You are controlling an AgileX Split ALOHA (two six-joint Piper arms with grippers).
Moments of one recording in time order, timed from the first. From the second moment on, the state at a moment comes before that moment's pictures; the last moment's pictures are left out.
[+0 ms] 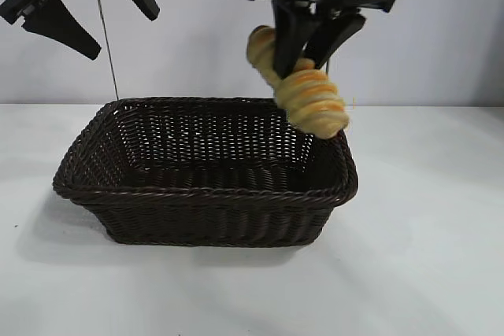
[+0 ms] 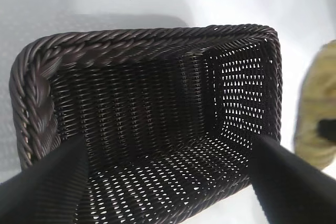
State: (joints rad) left arm -0.17 1.89 -1.65 -0.61 1.12 0.15; right arm 0.54 2.07 -1.79 0.14 1.08 -0.08
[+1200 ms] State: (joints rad) left arm -0.17 1.89 -1.65 -0.61 1.12 0.15; right arm 0.30 1.93 -1.80 0.28 1.14 -0.14
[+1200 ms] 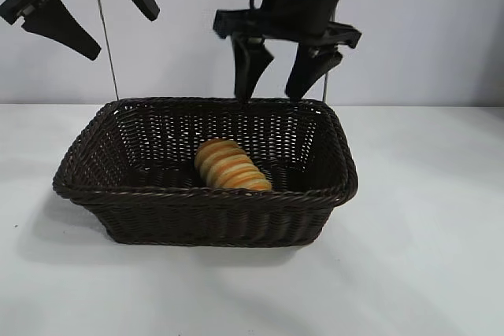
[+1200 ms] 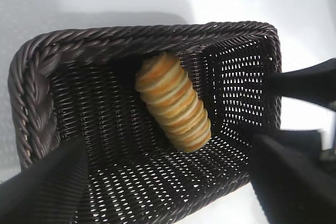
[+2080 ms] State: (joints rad) left arm -0.17 1.89 -1.65 -0.61 1.12 0.15; right arm 0.28 1.91 -1.83 0.31 1.16 -0.15
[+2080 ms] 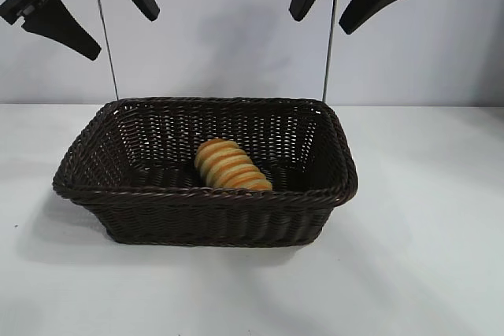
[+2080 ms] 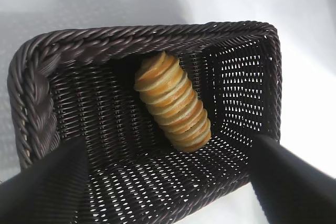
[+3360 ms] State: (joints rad) left arm -0.17 1.89 -1.65 -0.61 1.12 0.15; right arm 0.28 1.91 -1.83 0.31 1.21 -0.15
